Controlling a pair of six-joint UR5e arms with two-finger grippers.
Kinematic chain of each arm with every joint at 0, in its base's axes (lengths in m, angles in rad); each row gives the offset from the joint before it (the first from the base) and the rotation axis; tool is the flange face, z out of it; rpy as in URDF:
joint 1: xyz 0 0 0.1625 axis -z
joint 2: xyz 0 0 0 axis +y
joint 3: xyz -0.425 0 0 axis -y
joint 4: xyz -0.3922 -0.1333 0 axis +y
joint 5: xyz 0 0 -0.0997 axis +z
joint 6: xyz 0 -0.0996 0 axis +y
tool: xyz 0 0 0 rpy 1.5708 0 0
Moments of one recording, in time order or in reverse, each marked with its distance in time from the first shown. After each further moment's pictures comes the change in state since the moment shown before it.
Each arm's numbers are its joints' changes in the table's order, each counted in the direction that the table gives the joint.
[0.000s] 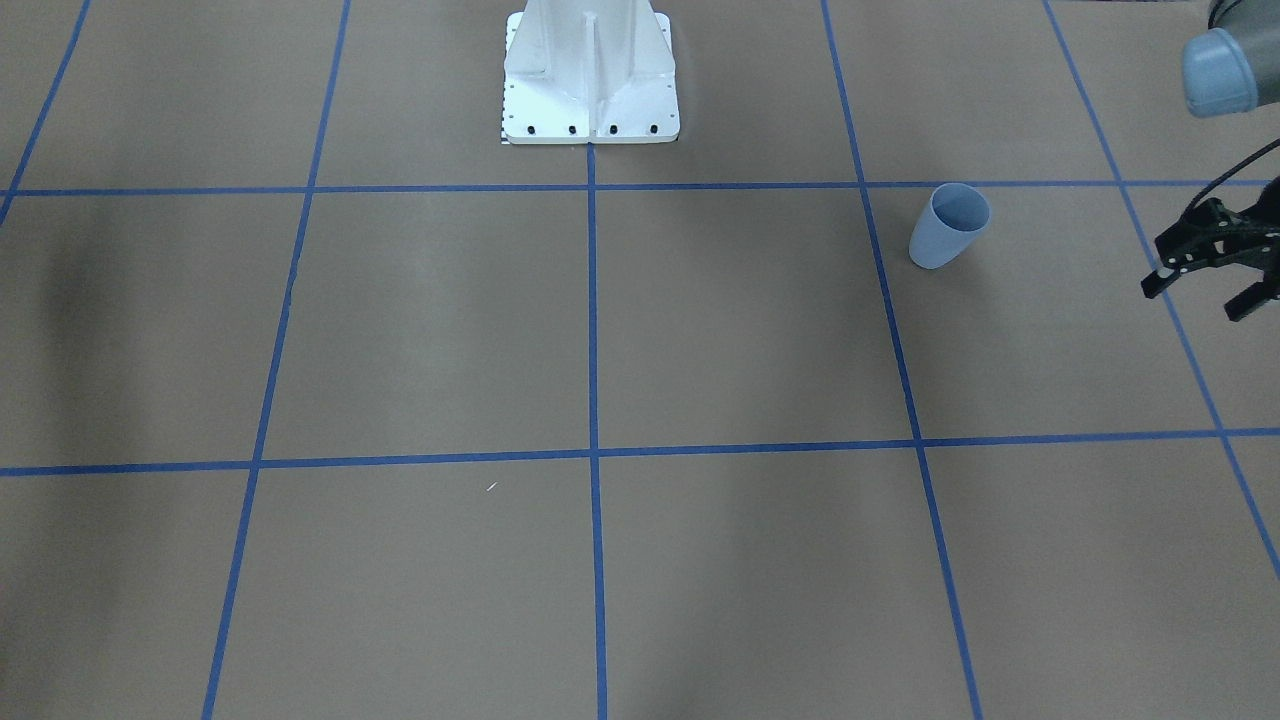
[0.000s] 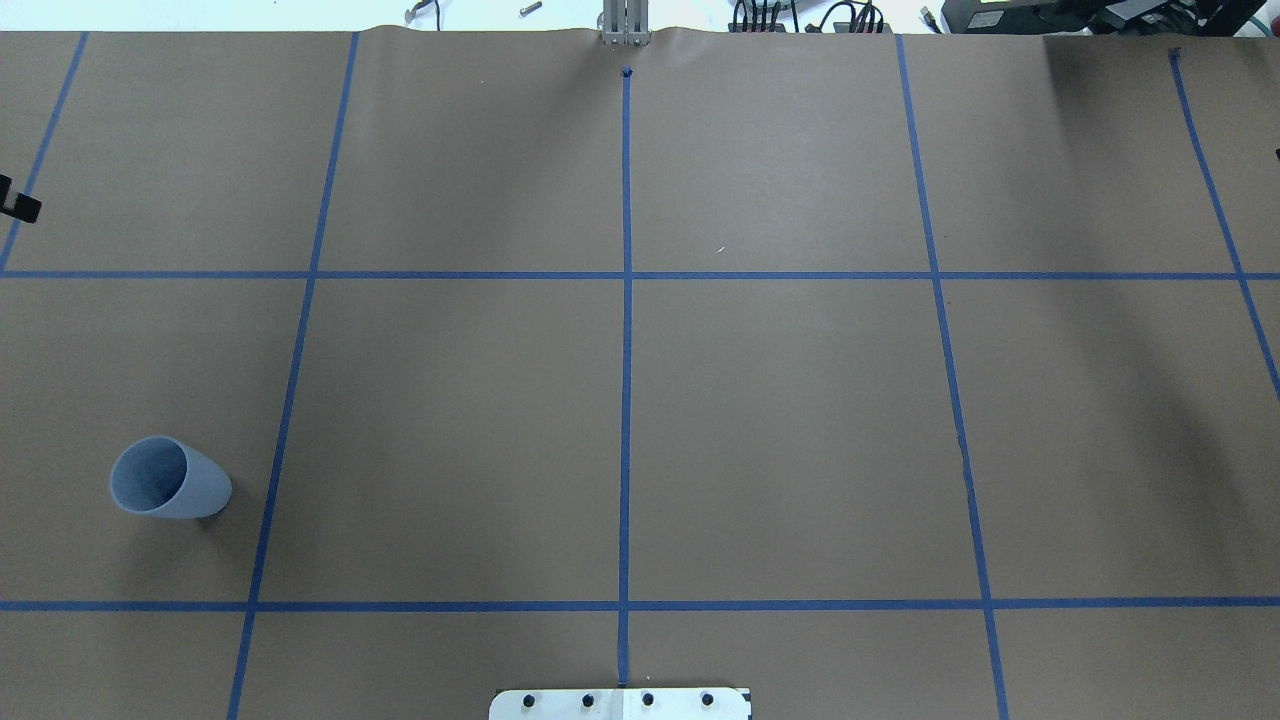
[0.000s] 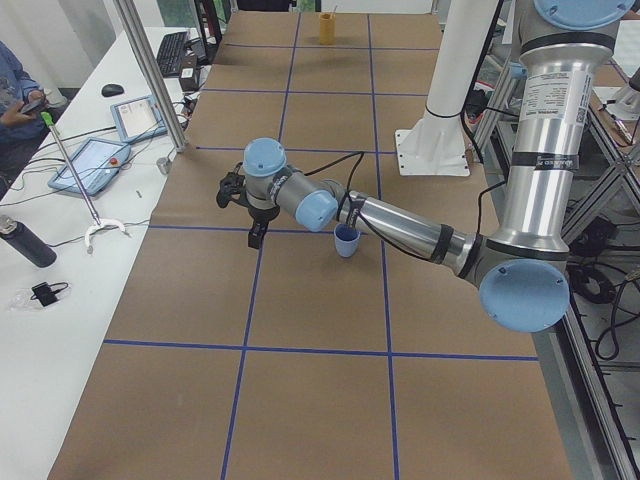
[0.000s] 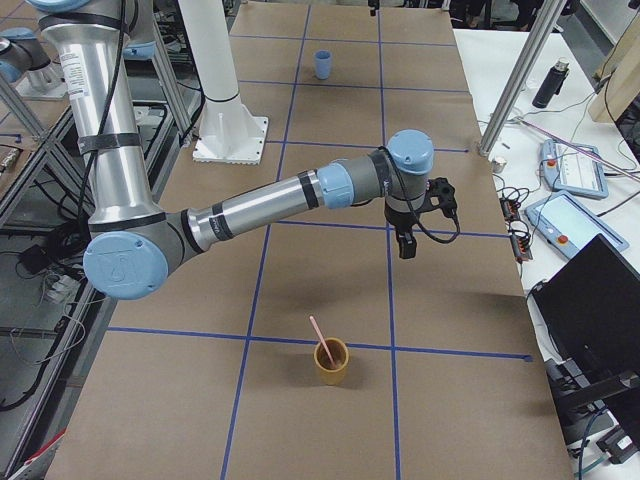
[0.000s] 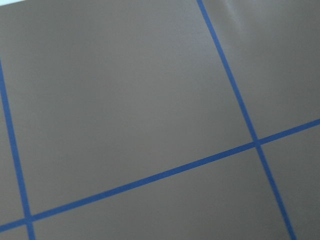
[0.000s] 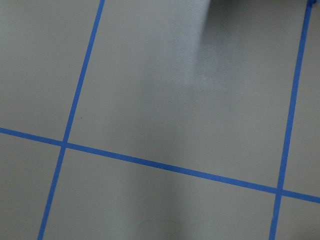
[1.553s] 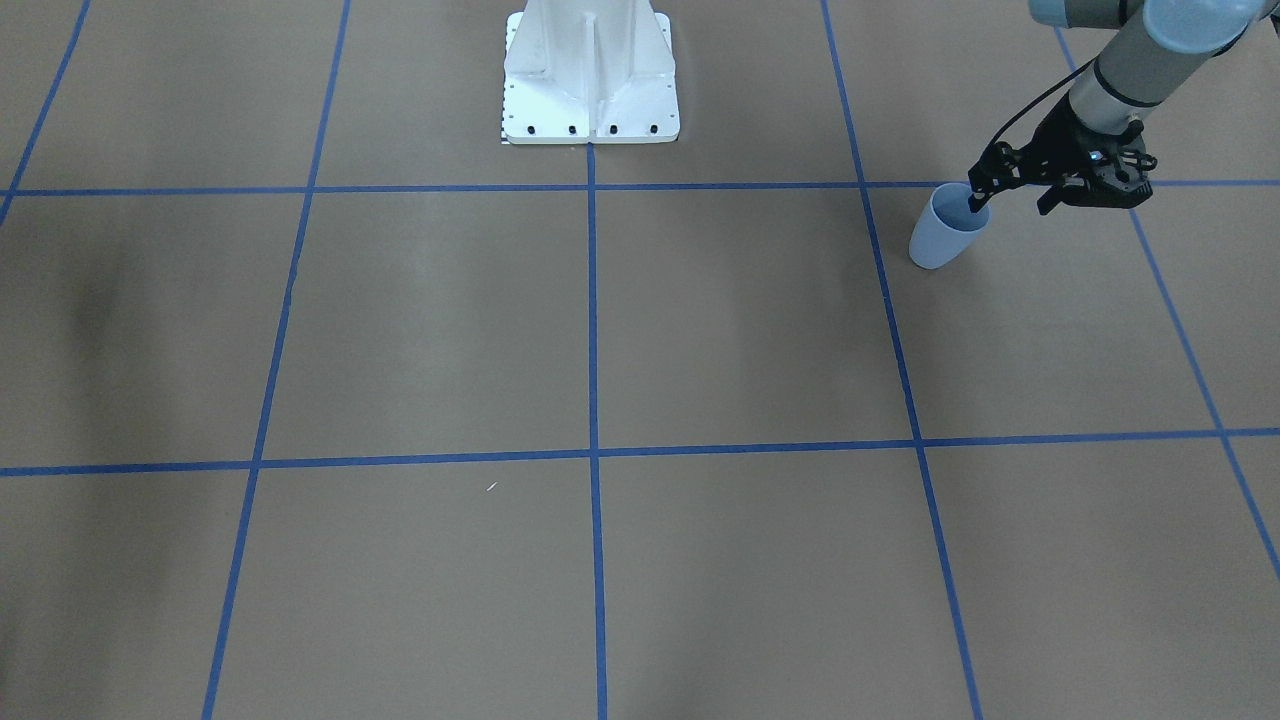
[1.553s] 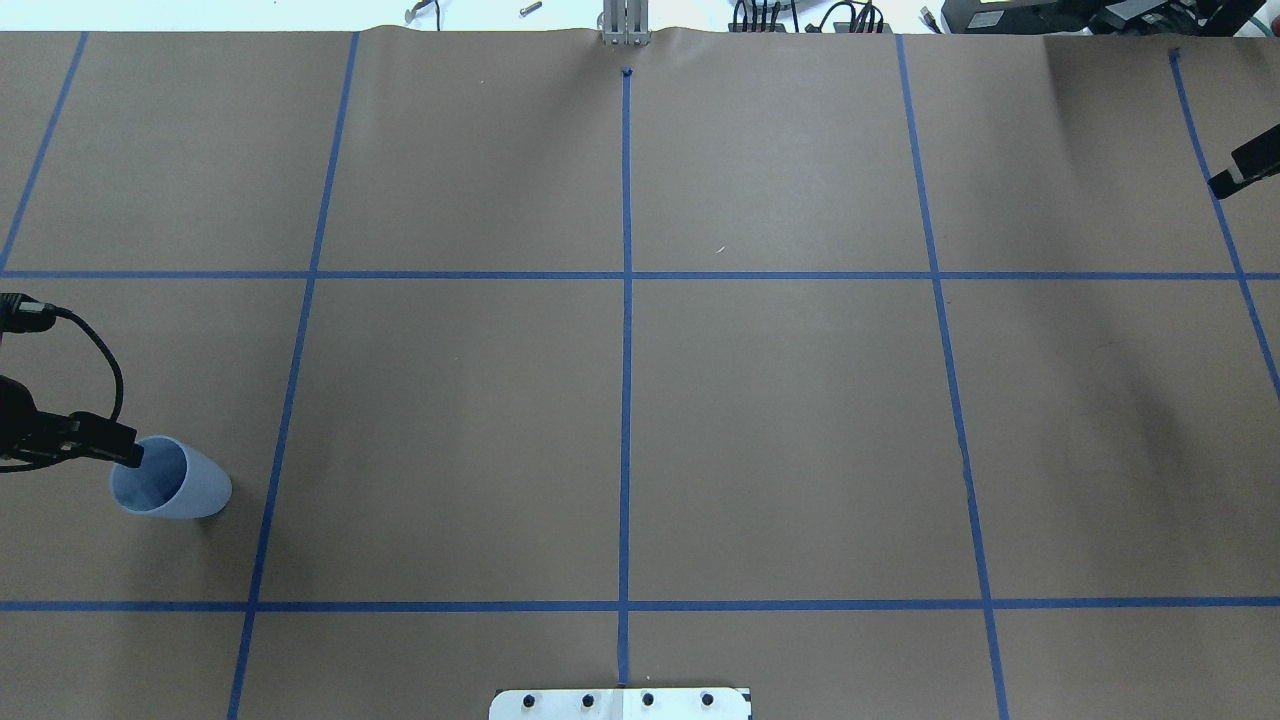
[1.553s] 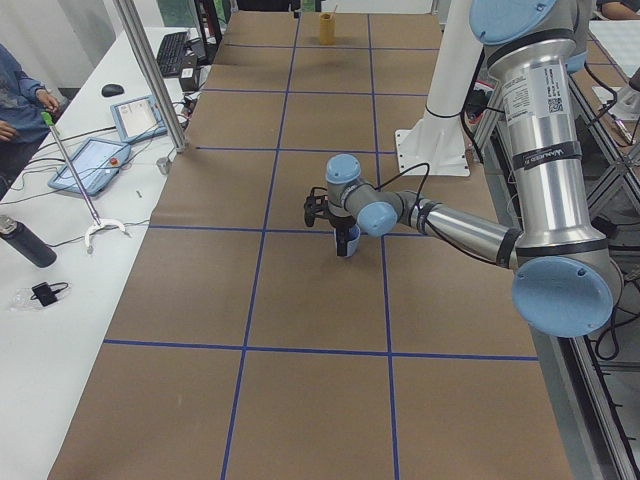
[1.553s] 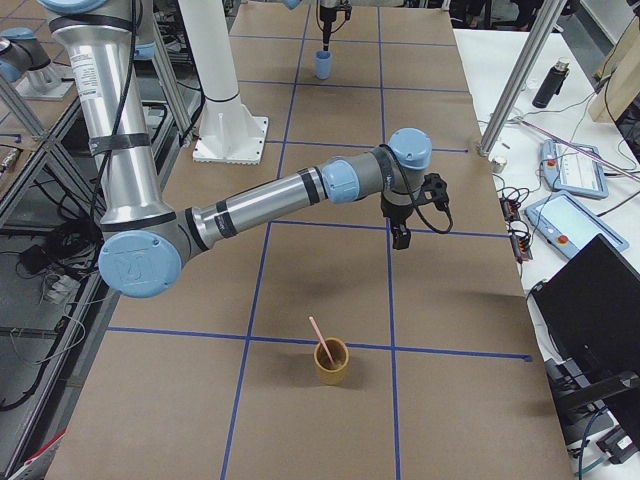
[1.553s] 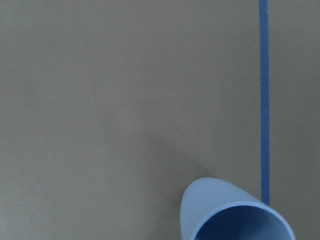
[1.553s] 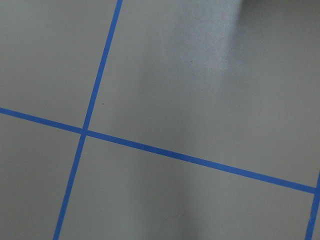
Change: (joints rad) left arm -0.443 -0.292 -0.174 0.157 -0.228 0.444; right arm 0.079 -0.010 0.005 0.000 -0.004 -0.024
